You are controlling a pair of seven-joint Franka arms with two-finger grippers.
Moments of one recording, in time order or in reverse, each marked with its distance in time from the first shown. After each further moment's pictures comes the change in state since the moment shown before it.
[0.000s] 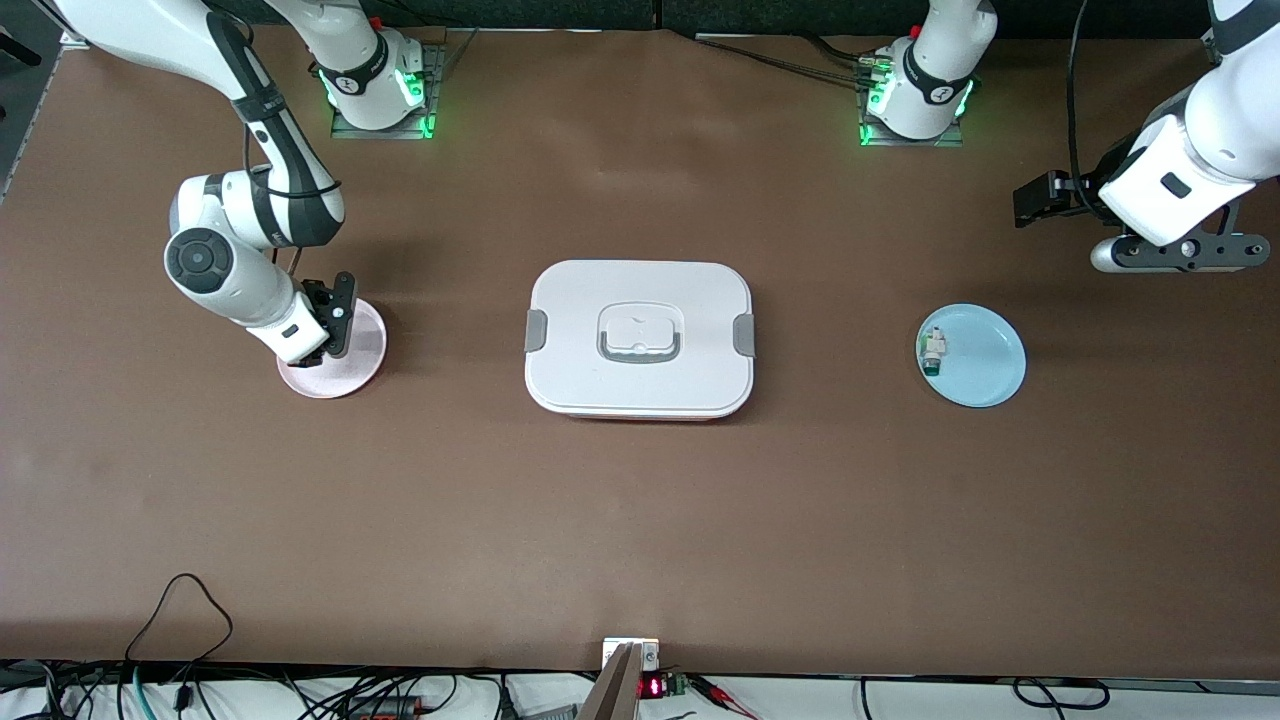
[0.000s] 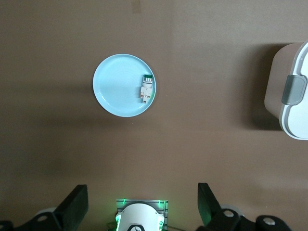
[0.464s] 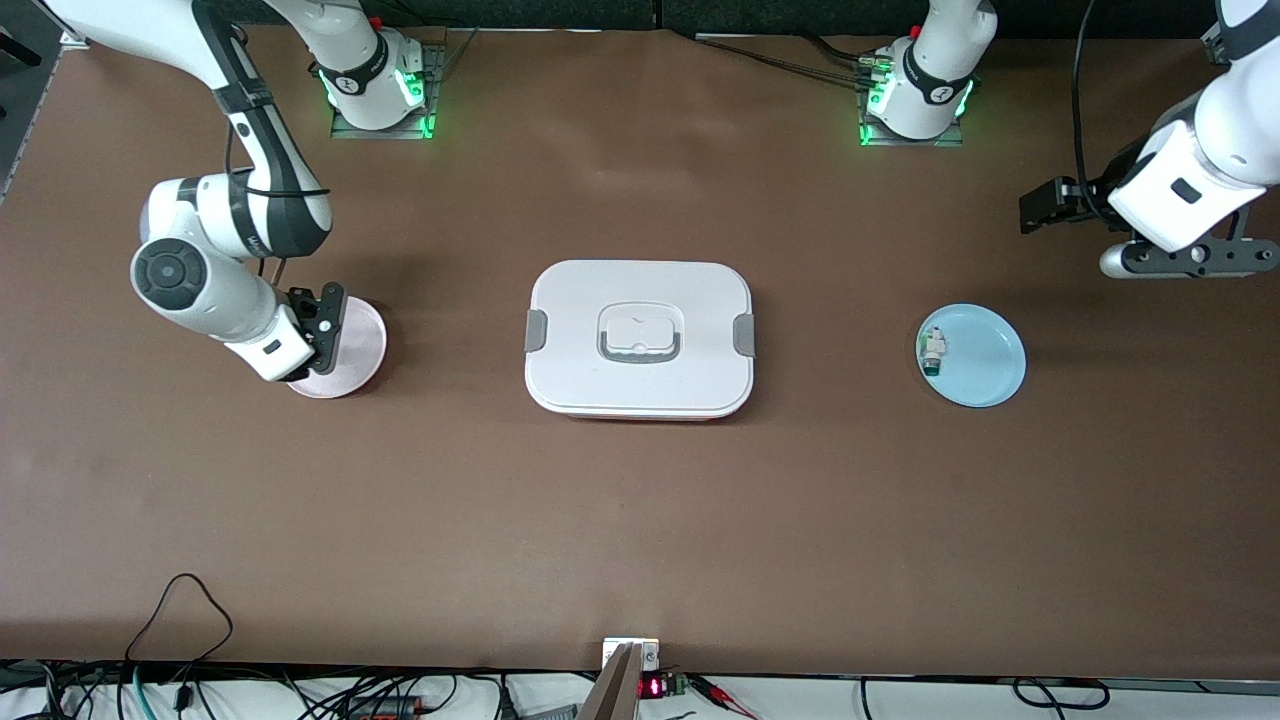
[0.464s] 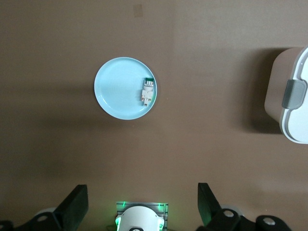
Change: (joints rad) left arm -0.002 0.001 0.005 0.006 0.000 0.003 0.001; right arm 0.025 0.000 0.000 0.132 0.044 -0.161 0.005
